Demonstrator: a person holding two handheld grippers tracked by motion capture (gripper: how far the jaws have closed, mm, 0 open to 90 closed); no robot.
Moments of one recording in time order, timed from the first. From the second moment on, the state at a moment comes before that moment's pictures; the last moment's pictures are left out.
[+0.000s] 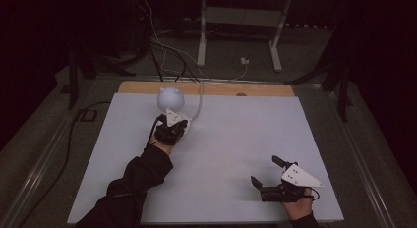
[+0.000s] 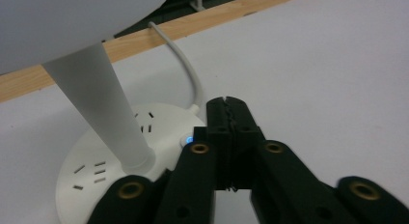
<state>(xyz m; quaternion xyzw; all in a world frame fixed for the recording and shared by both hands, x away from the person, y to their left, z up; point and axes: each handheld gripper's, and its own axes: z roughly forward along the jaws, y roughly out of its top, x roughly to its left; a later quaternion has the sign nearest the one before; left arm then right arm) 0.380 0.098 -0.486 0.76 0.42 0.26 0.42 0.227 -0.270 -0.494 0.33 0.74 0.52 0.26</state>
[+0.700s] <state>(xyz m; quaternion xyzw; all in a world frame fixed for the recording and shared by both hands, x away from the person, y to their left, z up) 0.393 0.082 -0.510 0.77 0.40 0.33 0.36 0.227 -0.270 -0.494 0.33 0.75 0.52 0.26</state>
